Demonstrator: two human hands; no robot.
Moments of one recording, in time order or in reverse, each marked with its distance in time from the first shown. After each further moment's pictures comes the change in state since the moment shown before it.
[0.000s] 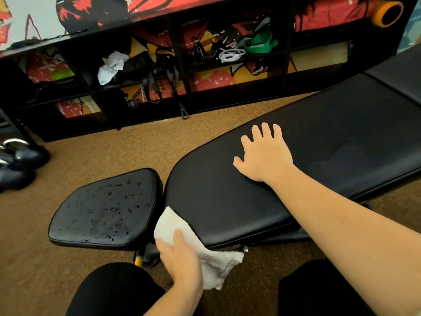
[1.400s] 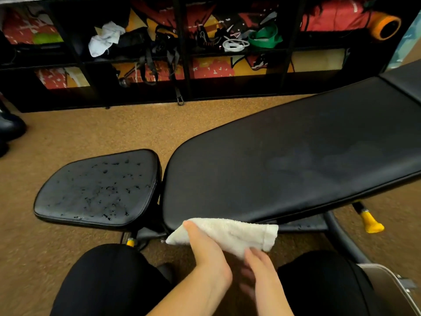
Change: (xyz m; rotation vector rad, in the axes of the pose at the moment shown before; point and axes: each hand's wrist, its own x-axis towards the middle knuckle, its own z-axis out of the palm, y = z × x) left_hand -0.047 0.001 0.017 -0.391 -0.284 -0.483; right_hand -0.220 -0.129 0.046 1.885 -0.378 1.070
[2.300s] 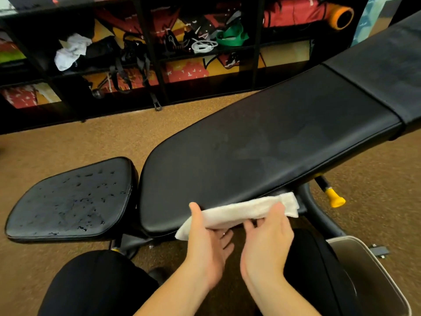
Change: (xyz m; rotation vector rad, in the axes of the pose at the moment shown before) left_hand -0.038 -0.006 0.004 0.287 -0.488 -0.207; right_hand -0.024 -0.062 -0.011 0.679 0.330 -0.429
